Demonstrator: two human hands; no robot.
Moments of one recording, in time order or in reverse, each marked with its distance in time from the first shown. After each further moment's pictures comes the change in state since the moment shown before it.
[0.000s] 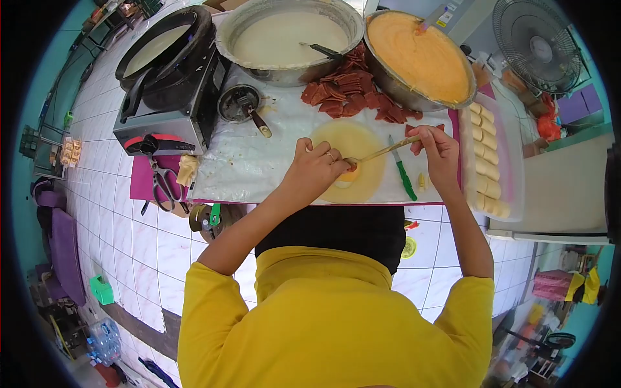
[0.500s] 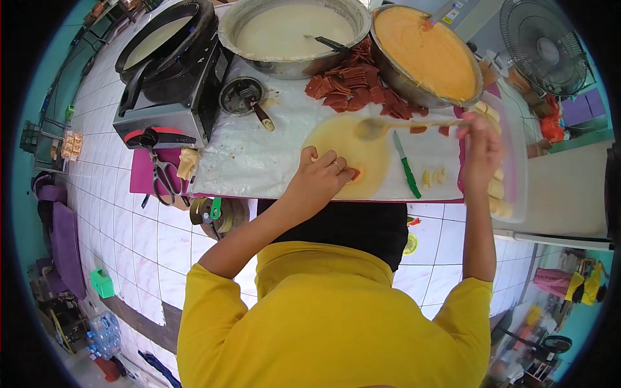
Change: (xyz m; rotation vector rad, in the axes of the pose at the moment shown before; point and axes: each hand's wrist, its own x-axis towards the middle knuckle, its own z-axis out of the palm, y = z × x) left_hand -0.013 0.021 -0.017 0.019 -0.117 -0.016; right_hand 0.004 -0.036 -0.030 -0.090 0.302 -0.176
